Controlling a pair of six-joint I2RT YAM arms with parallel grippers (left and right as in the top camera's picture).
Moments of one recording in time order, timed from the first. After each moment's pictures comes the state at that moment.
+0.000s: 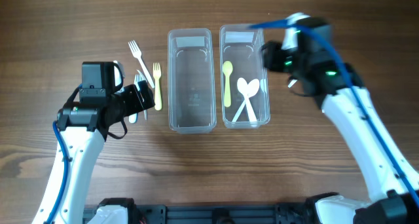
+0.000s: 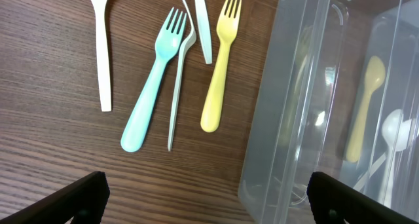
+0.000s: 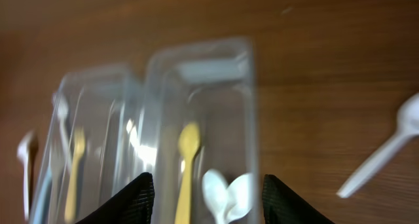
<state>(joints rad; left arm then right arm) -0.03 1.23 0.97 -0.81 0.11 -0.38 0.21 1.46 1.23 -0.54 -0.09 0.38</state>
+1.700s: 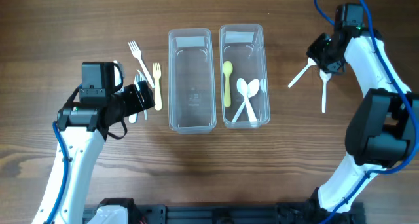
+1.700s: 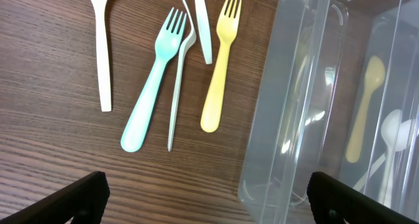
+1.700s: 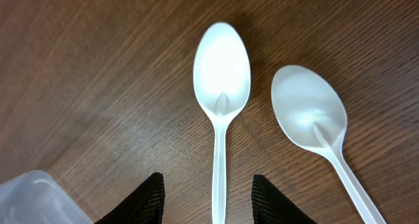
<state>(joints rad) -0.03 1.23 0.97 -0.81 0.11 -0.38 -0.13 2.02 1.53 -0.77 -0.07 0.64</state>
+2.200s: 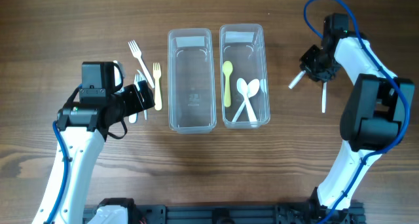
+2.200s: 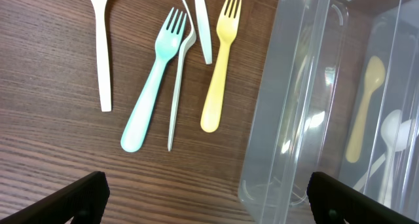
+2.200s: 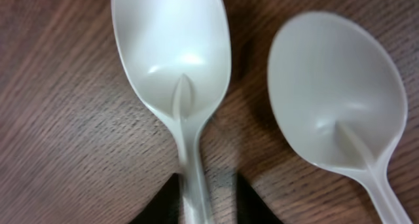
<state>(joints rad) -0.03 1.23 0.97 -0.81 0.11 -0.38 -0.12 2.15 1.53 -0.79 -0.07 0.65</state>
